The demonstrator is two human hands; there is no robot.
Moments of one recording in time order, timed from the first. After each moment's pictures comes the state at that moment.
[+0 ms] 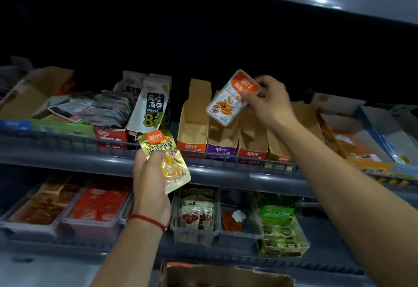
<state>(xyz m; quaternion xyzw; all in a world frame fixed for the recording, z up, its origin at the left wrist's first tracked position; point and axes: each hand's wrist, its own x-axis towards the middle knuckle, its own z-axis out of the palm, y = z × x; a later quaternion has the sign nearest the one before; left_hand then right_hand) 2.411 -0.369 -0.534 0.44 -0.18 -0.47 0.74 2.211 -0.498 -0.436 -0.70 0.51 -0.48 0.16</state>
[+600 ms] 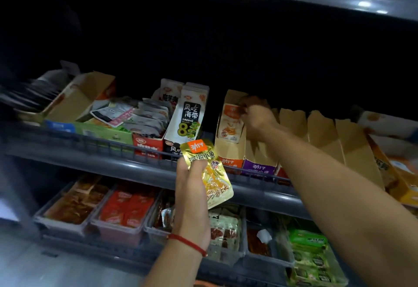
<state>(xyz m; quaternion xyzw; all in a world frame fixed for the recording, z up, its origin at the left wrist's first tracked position) 2.413 -0.367 -0.524 0.43 -0.20 -0.50 0.73 2.306 -0.587 -0.467 -0.78 0.58 -0.24 0.05</state>
